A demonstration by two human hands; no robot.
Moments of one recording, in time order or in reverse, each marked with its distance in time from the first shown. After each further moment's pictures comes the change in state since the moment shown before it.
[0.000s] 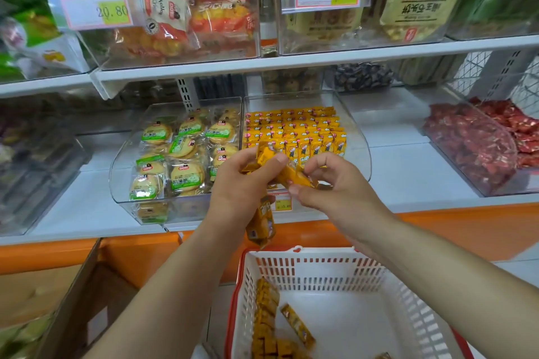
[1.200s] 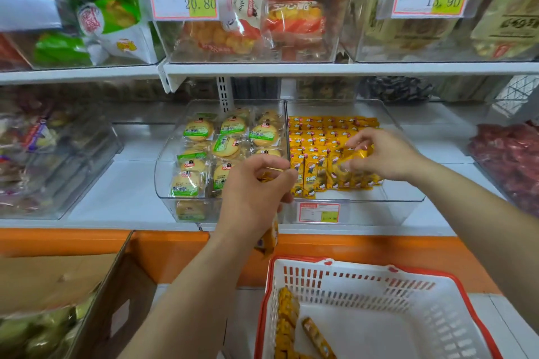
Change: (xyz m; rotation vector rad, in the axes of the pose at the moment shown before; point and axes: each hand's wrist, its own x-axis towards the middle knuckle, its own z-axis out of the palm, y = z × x) left_hand 0.006 0.003 -0.065 0.196 0.118 0.029; right_hand 0.138 0.010 -0.031 -0.855 -0.036 -0.079
